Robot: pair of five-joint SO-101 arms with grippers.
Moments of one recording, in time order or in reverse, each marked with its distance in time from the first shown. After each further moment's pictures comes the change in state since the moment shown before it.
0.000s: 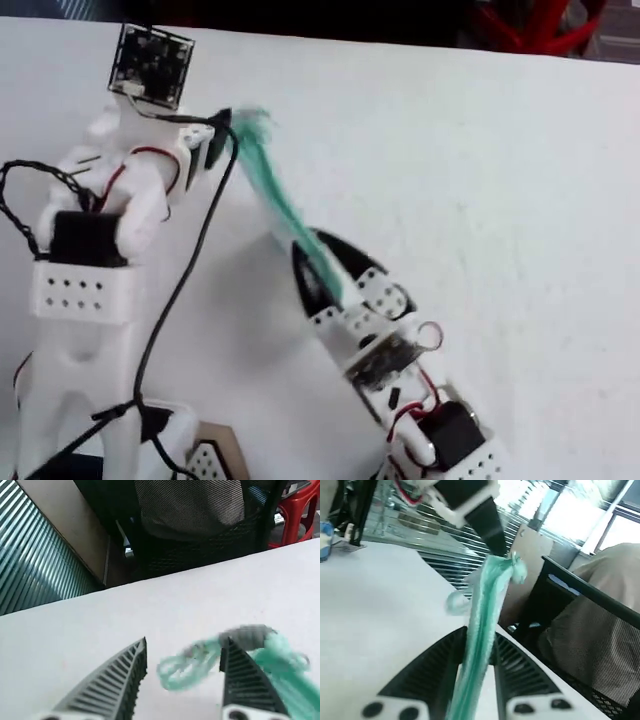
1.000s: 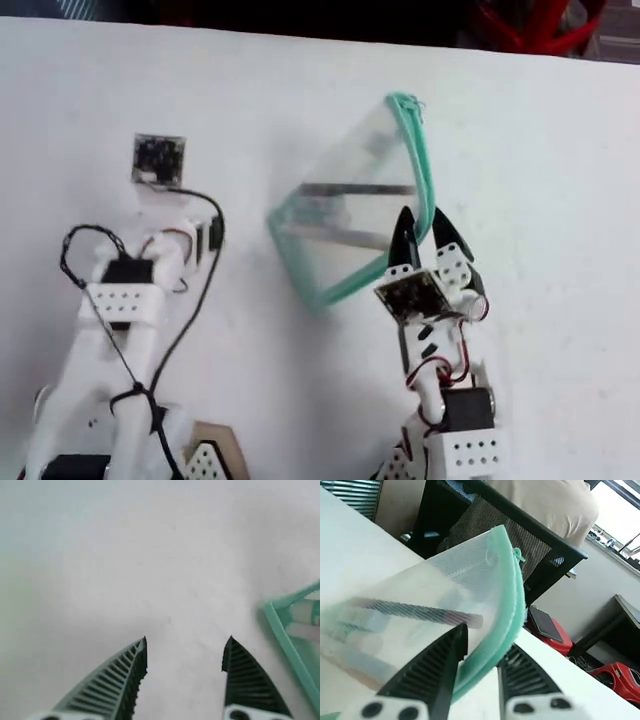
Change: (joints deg) left arm -6.2 0.0 44.5 -23.4 9.4; right arm 26.2 9.8 4.5 -3.6 10.5
